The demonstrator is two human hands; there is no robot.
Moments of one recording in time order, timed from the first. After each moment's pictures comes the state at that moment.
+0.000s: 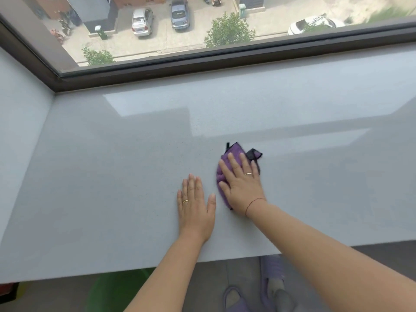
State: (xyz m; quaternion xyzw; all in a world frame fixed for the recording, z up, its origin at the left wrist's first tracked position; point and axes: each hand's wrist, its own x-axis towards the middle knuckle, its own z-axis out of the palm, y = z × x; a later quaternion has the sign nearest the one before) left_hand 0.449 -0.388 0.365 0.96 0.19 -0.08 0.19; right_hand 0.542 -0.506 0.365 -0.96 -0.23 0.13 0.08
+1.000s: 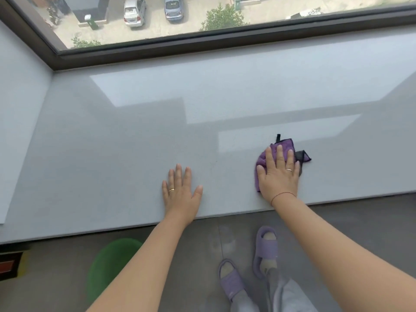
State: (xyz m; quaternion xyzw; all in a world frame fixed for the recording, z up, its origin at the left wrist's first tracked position) left_hand 0.382 -0.370 0.364 0.95 0.19 -0.15 0.18; right_hand 0.480 -0.591 0.368 -0.99 -0.01 0.12 0.06
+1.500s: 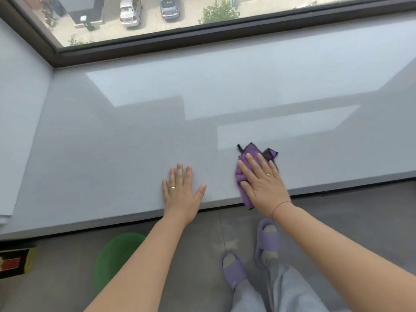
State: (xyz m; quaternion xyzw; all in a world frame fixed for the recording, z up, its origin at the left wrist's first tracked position) left_hand 0.350 -0.370 0.361 0.96 0.17 -0.17 0.14; right_hand 0.419 -0.595 0.363 -0.97 -0.23 0.10 0.03
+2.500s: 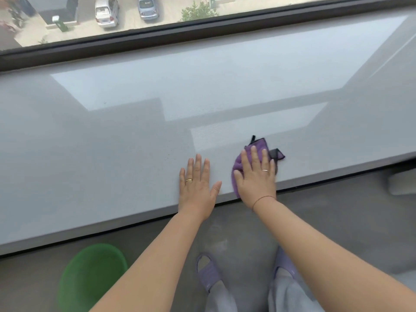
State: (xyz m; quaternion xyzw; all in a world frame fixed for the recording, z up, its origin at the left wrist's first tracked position) left_hand 0.396 -0.511 0.363 0.99 0.05 -0.12 0.10; right_hand 0.442 -0.665 0.364 -0.99 -0.03 0.11 0.05
